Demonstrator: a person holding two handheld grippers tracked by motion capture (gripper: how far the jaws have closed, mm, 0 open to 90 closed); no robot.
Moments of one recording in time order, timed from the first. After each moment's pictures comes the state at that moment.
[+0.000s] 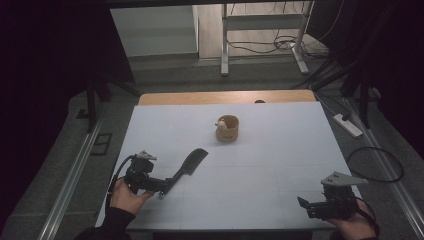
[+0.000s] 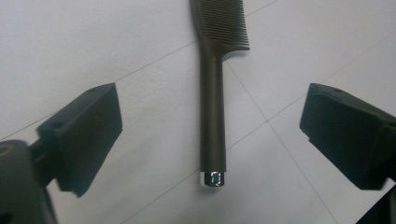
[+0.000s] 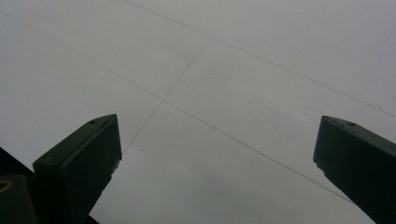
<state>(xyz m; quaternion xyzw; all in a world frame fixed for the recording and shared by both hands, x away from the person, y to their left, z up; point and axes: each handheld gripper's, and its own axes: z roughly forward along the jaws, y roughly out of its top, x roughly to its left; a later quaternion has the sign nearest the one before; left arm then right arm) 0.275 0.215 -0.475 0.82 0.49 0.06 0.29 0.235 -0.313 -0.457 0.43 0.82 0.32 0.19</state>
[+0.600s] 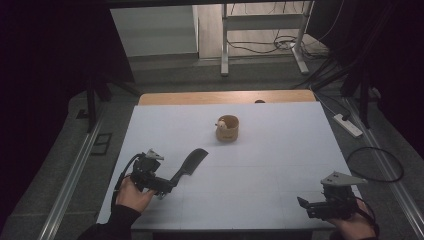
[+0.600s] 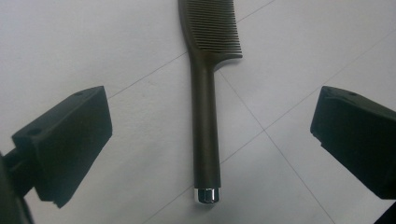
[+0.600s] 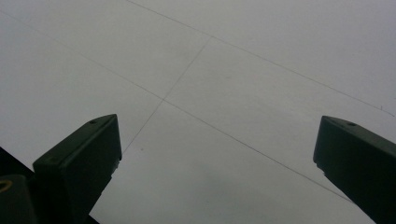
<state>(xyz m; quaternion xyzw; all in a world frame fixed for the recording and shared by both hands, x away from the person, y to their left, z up) 0.279 0.198 -0.474 0.84 0.47 0.08 0.27 0.236 -0.313 -0.457 0.43 0.82 0.31 0.19</state>
